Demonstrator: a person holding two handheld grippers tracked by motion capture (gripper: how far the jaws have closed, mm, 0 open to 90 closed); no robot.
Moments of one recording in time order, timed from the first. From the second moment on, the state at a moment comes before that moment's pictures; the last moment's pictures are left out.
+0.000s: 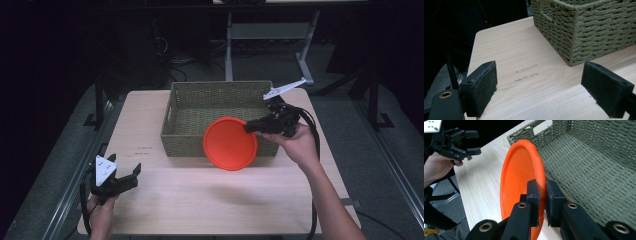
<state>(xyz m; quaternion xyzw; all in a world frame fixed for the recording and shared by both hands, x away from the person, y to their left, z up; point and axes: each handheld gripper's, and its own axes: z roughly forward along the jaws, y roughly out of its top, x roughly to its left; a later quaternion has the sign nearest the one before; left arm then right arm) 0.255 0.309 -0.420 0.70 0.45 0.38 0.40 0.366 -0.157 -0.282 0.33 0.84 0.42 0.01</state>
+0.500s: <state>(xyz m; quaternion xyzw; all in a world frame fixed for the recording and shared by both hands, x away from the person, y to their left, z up) 0.254 0.309 -0.419 0.70 0.45 0.38 0.40 0.383 -0.144 -0.265 0.33 0.84 0.42 0.02</state>
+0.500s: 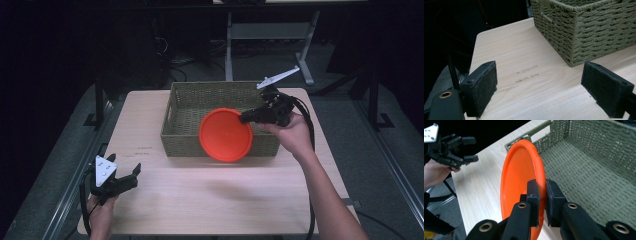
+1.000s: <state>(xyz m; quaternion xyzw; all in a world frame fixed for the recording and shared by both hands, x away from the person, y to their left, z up) 0.254 0.307 -0.420 0.70 0.44 0.38 0.40 0.410 -0.124 -0.243 0.33 0.85 0.42 0.03</state>
